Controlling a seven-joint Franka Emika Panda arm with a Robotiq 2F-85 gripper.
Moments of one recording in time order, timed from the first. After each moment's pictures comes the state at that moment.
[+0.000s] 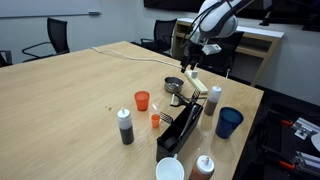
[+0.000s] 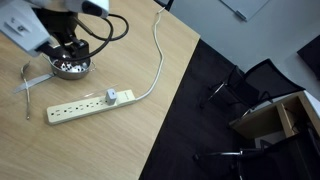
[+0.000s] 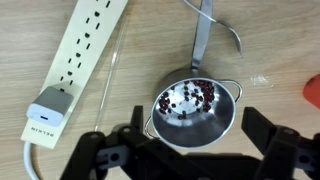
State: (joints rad) arm -0.04 0.45 -0.02 -1.98 0.21 2.58 -0.13
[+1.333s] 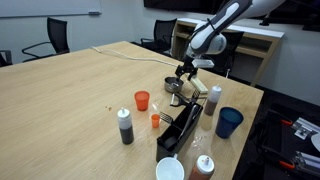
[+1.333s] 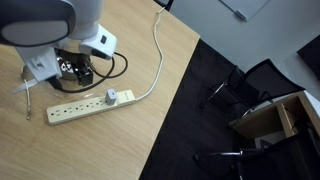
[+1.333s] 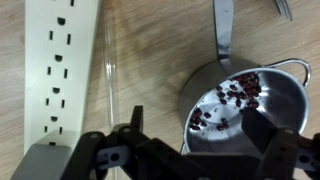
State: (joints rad) arm -0.09 0.68 0.01 -1.86 0.30 2.68 0.04
